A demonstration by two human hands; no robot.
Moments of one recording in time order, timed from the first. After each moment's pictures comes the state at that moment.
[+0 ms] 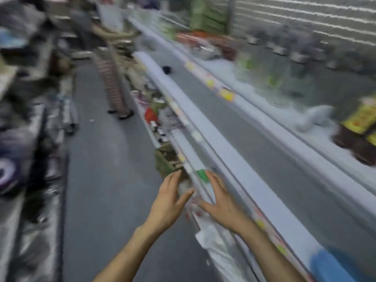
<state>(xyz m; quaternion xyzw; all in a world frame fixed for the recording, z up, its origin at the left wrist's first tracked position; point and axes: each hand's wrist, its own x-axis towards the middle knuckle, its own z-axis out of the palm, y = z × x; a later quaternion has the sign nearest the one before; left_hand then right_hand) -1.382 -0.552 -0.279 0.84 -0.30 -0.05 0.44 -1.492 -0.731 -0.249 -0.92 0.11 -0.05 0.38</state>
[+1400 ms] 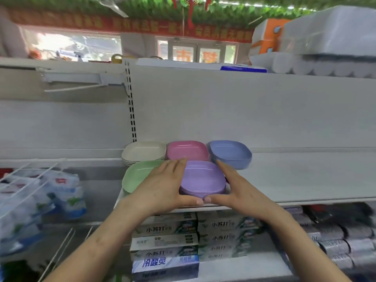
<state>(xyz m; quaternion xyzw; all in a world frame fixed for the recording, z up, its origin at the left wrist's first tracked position) -1.394 0.130 -0.016 0.87 0.48 0.13 -0.01 -1.149 0.090 -0.019 -0.50 -0.77 0.22 0.33</state>
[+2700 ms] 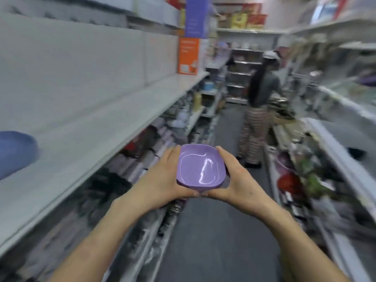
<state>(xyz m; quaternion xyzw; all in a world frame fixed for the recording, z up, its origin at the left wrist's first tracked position) -1.102 0.000 -0.062 0.93 -0.12 0.13 0.33 -1.074 -0.229 -0.039 -0.80 -0.37 -0.03 0.46</state>
